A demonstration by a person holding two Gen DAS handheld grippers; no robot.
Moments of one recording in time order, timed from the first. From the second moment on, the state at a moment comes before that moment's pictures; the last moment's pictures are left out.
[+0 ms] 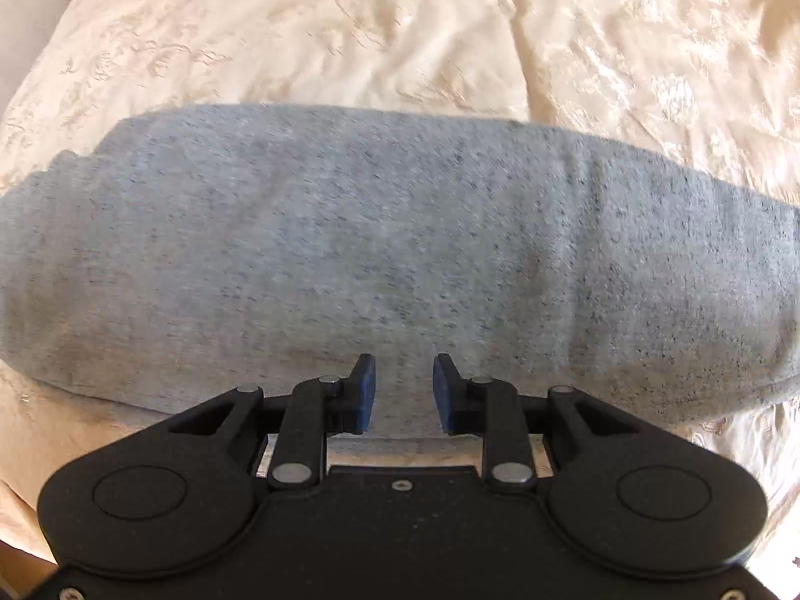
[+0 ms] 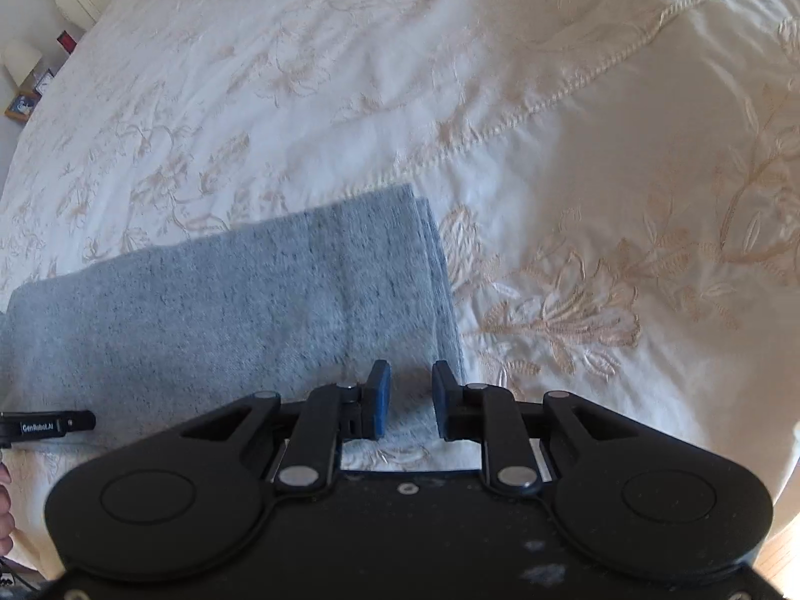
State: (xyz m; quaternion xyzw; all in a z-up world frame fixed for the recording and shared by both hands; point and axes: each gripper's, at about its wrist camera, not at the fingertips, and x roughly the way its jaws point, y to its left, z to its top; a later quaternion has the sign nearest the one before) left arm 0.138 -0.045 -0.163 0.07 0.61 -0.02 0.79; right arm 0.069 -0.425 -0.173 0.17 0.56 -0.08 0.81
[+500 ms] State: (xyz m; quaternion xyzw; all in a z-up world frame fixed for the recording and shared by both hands) left arm 0.216 0.198 -0.154 0.05 0.58 0.11 0.80; right arm 0.147 -0.245 -0.145 0.18 0.54 0.05 0.82
